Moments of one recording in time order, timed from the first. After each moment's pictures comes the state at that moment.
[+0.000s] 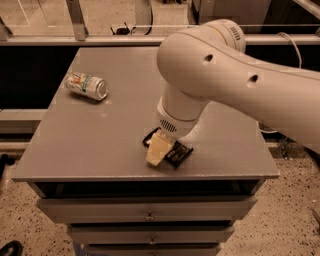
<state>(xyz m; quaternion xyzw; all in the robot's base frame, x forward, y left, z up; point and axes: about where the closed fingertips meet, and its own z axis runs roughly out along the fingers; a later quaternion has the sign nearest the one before) 0.481 -0.036 0.821 -0.47 0.87 0.02 0.14</state>
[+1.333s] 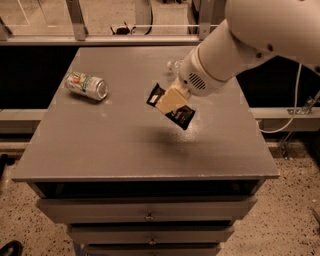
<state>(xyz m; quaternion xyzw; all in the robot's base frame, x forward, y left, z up) 0.533 -0.045 0.920 -0.47 0.82 0.11 0.30</state>
